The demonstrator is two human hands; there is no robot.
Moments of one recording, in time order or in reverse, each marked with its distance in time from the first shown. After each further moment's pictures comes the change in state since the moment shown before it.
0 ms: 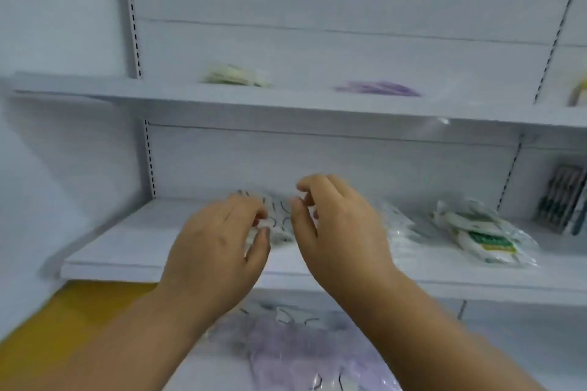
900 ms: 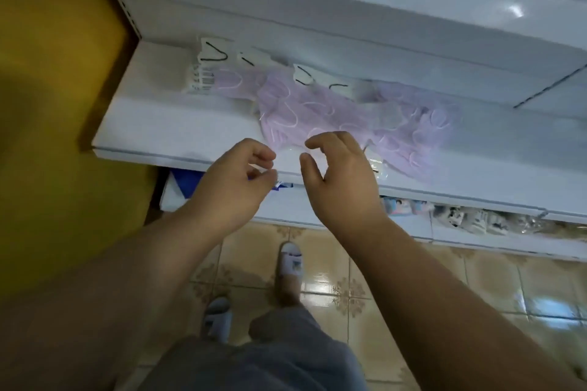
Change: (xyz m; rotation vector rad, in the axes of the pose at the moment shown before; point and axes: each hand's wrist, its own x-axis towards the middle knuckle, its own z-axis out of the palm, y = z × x) left_hand -0.259 -0.086 0.233 -0.582 -0.802 -1.091; right_hand -0.273 0.096 0.248 0.139 -0.694 0.614
